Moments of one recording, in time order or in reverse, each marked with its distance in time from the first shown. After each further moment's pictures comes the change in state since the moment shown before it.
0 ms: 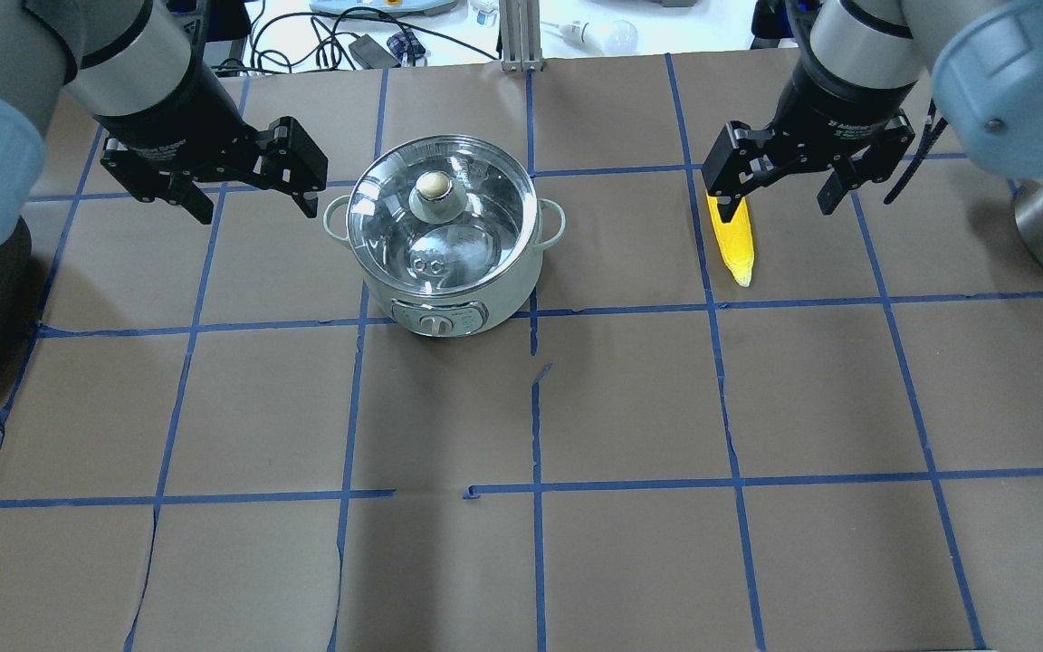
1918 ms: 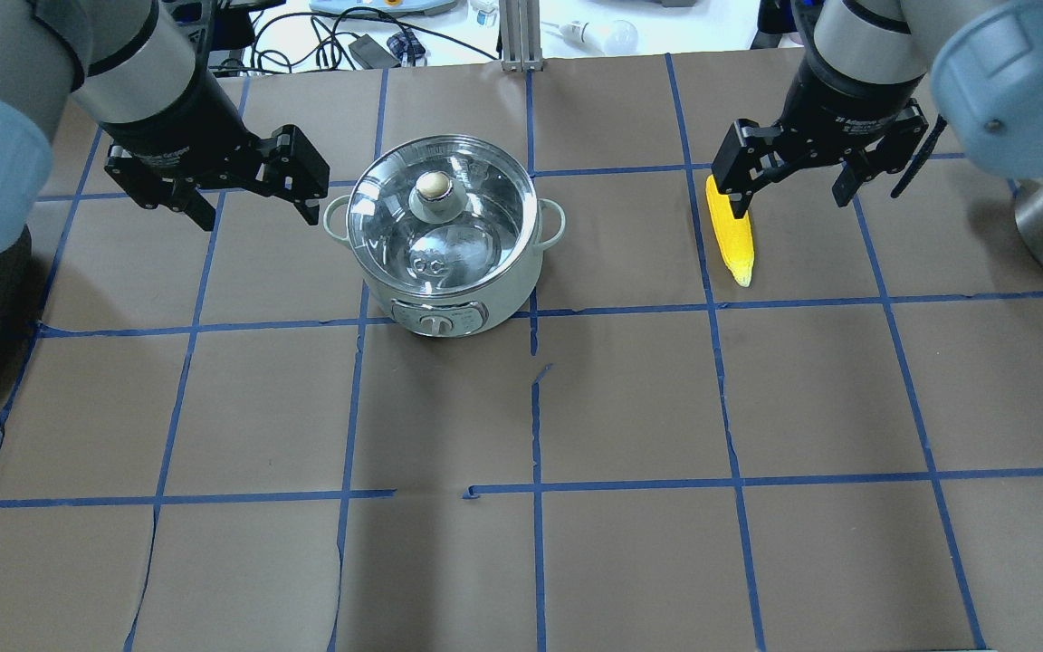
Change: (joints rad) left arm 0.000 -0.002 -0.012 -0.004 0.001 0.003; right arm 0.007 -0.003 -0.006 0.001 -0.035 0.001
